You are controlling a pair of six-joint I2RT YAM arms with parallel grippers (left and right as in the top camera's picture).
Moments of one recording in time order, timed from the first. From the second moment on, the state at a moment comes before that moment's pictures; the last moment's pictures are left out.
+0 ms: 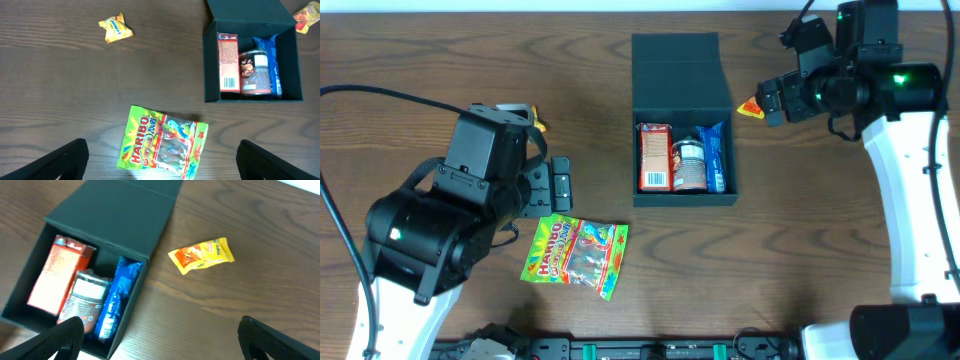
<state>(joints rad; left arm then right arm) -0.41 1.17 1.57 -1.39 -0.11 -0.38 0.06 1.61 1.70 -1.08 -0.16 -0.25</state>
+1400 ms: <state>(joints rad) -0.38 1.40 1.60 -1.26 -0.19 -0.76 -0.11 1.61 1.70 -1.15 -0.01 -0.02</state>
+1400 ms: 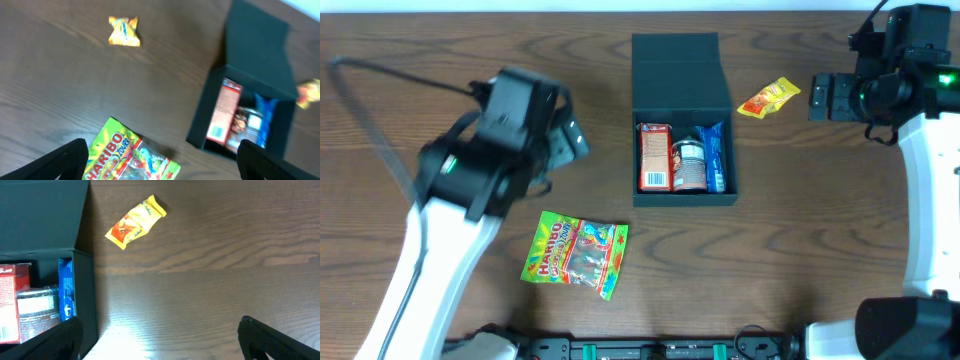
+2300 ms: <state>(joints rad) 0.04 2.26 1.90 -1.13 0.08 -0.54 -0.11 1.61 1.70 -1.16 -0.01 -0.02</state>
